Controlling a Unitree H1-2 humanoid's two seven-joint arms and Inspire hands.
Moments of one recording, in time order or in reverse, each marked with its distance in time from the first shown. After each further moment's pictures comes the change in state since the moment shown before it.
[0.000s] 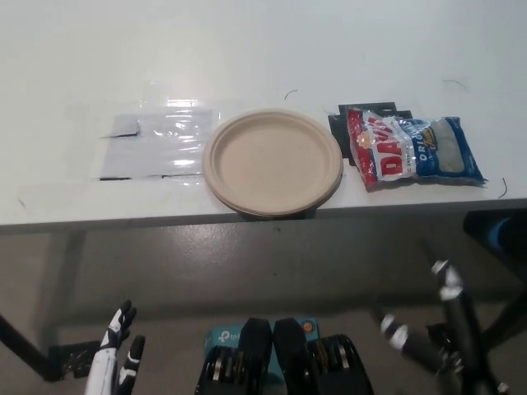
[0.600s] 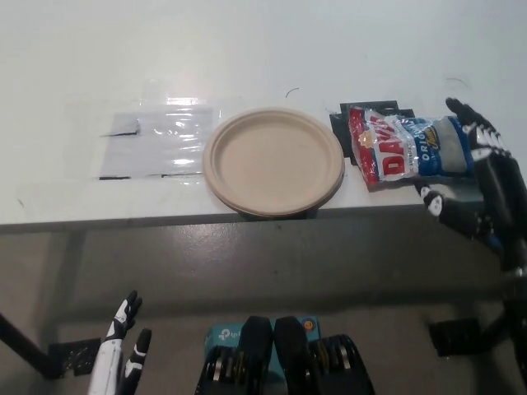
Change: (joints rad) left_arm -0.028 -0.003 -0.006 0.024 0.018 -0.029 0.004; right_arm -0.394 -0.176 -0.033 0.091 -0.134 0.271 0.140
